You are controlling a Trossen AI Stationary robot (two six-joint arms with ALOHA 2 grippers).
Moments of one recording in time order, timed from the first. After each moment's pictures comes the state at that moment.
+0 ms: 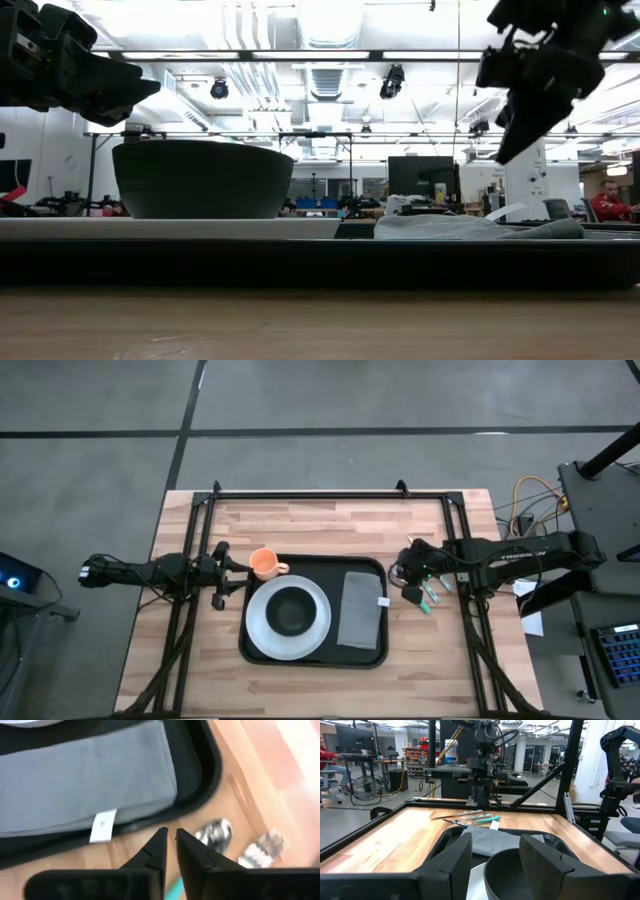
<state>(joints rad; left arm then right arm) -0.10 0.05 0.01 0.04 -0.12 -0.05 -0.02 0.99 0.63 -0.64 0.09 0.31</state>
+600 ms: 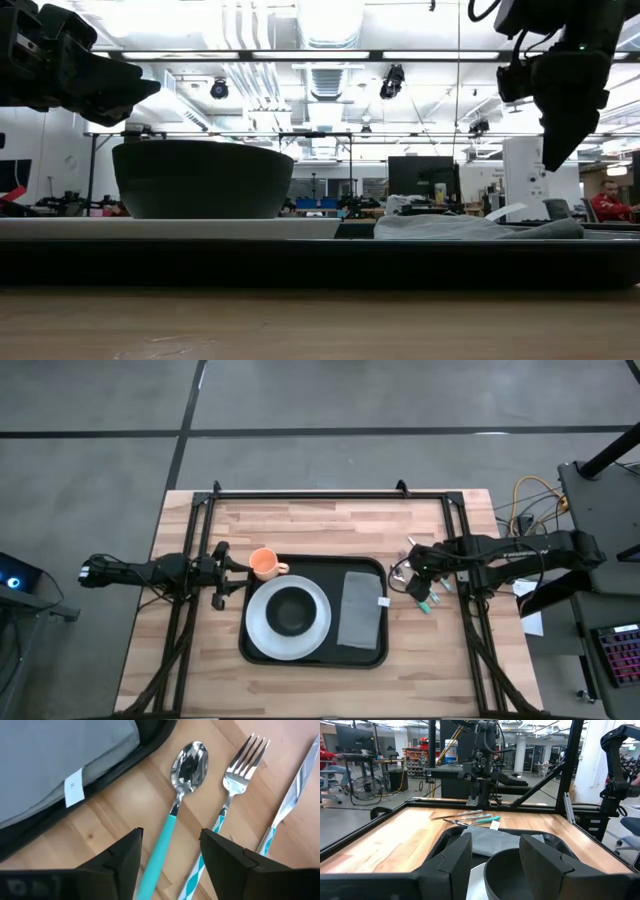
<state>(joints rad) -0.10 0.05 0.01 0.04 -0.12 -0.05 -0.02 1.00 0.70 -0.96 0.08 0.65</state>
